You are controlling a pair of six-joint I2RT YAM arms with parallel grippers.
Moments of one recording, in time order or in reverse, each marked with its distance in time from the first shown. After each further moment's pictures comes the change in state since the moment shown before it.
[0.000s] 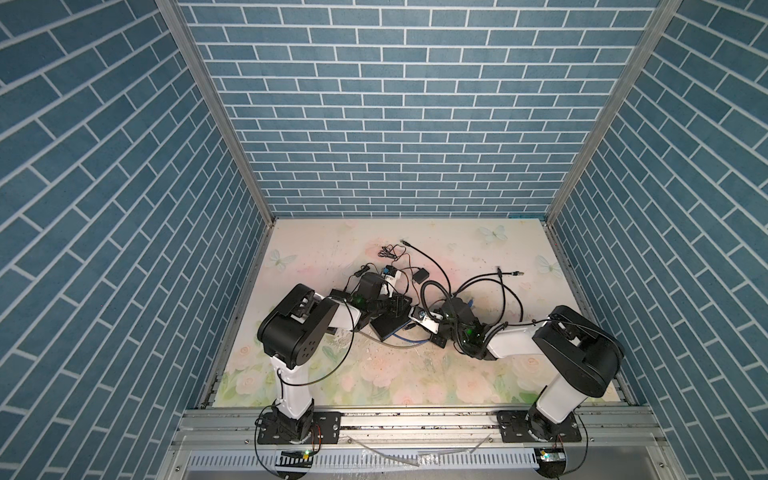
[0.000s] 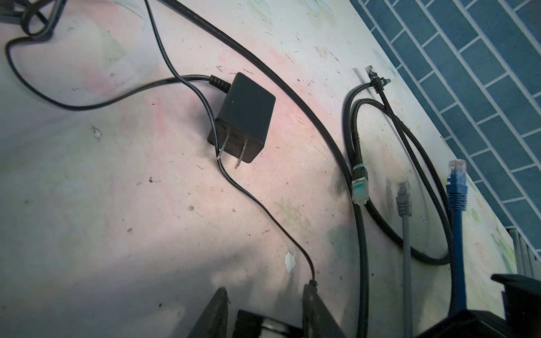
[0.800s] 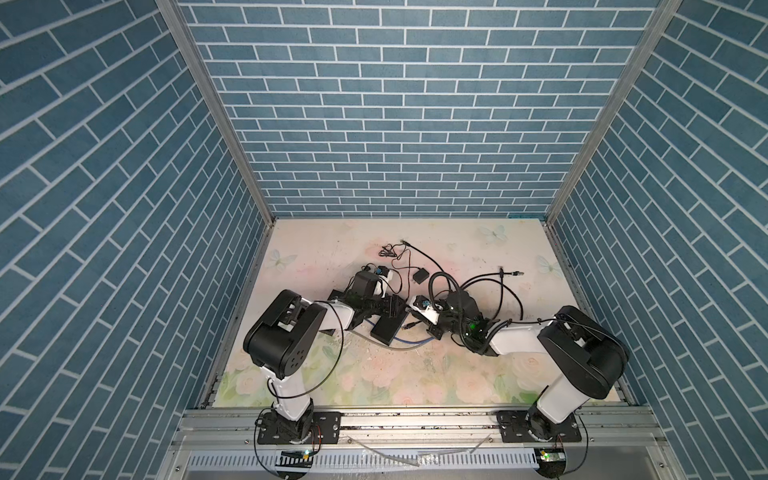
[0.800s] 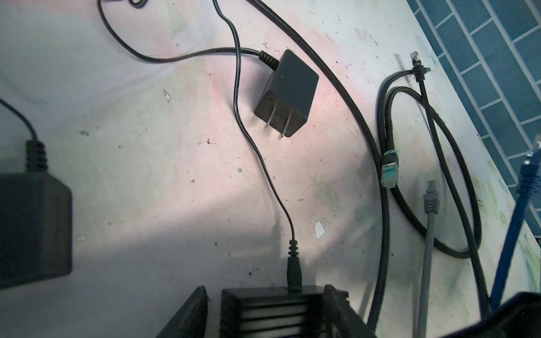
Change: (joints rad) left arm 0.043 -0.101 -0.012 -0.185 -0.055 0.008; right arm -0.047 -0.025 0.020 0.106 -0.140 0.092
